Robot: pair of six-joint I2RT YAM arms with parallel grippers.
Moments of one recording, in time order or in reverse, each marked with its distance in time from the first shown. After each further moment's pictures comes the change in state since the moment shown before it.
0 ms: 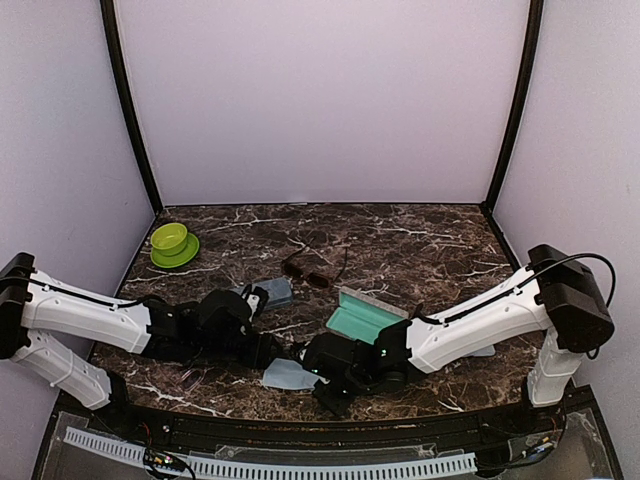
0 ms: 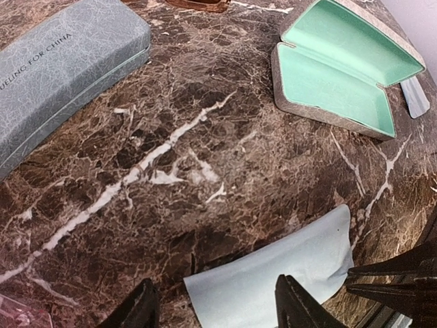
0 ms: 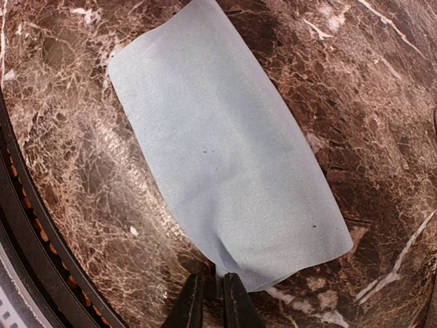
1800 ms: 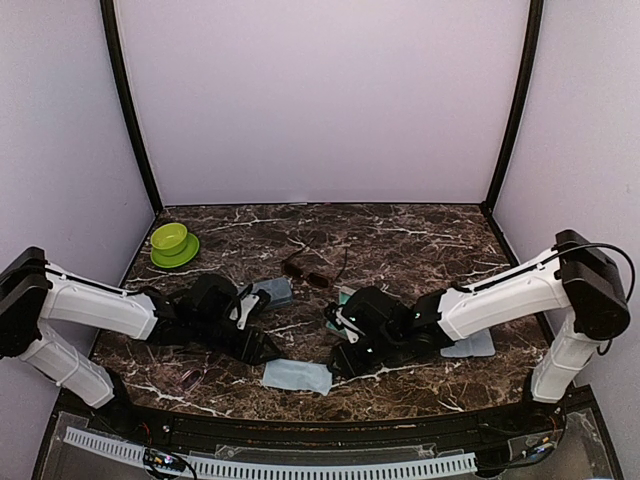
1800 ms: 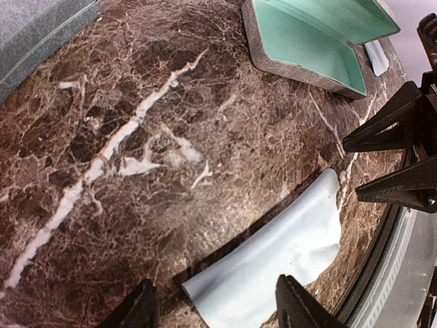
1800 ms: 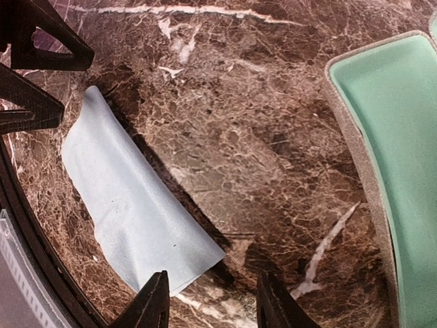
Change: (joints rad) left arm 0.238 0.064 -0.044 0.090 0.468 0.188; right arm -0.241 -0.137 -0.163 0.149 -0.210 0.145
